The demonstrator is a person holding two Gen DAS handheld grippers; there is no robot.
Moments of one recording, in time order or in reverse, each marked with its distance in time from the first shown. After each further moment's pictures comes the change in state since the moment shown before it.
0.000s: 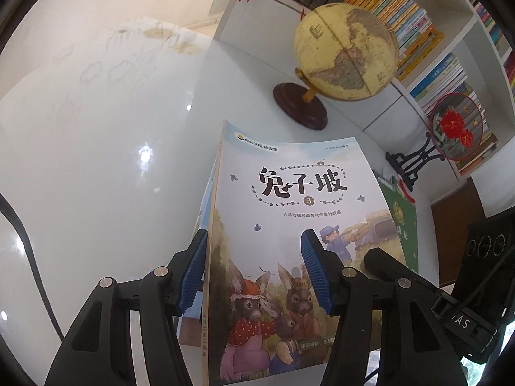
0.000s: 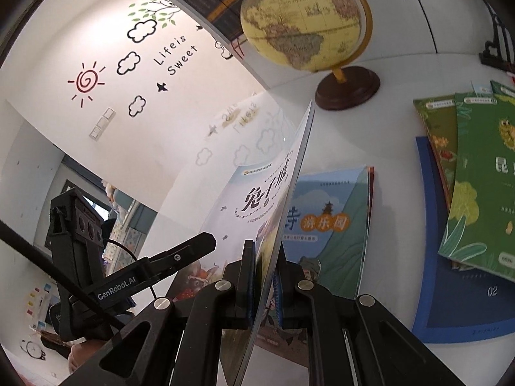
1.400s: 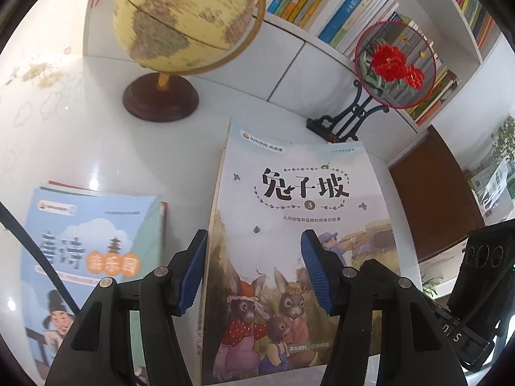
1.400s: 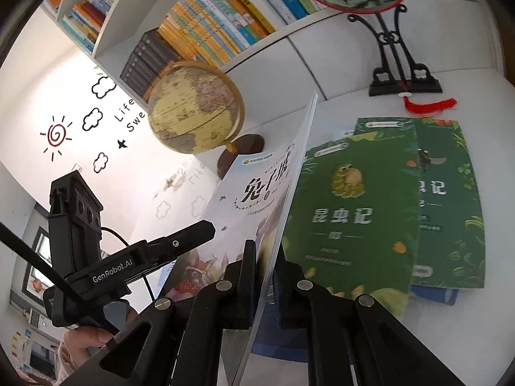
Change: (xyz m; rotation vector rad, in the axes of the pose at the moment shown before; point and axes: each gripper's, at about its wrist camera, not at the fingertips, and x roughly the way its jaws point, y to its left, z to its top) left arm 0.078 -0.167 0.009 0.241 0.042 -0.169; right arm -0.127 -0.125 0.016 0.089 -0.213 -0.150
